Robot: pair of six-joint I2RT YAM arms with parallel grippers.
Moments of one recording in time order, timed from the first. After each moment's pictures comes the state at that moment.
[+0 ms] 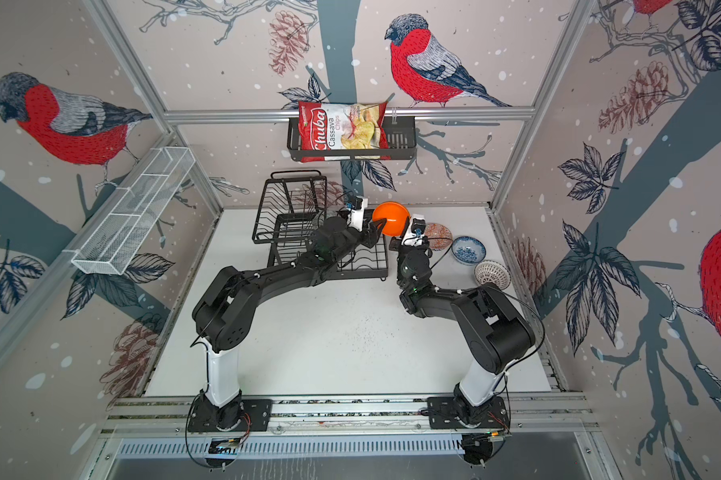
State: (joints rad) left arm -0.68 1.99 1.38 0.56 0.08 -0.21; right arm 0.57 1.70 0.73 1.25 0.57 -0.03
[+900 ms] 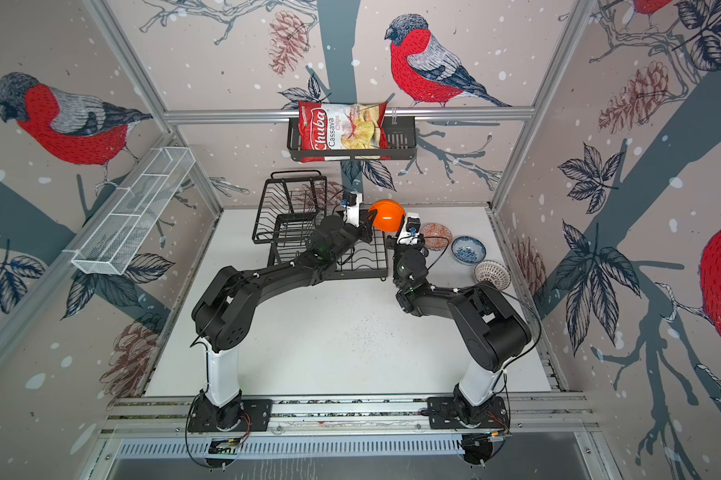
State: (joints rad) left arm -0.68 1.97 1.37 0.64 0.00 -0.24; right arm 0.60 1.71 0.80 1.21 0.57 -0.04
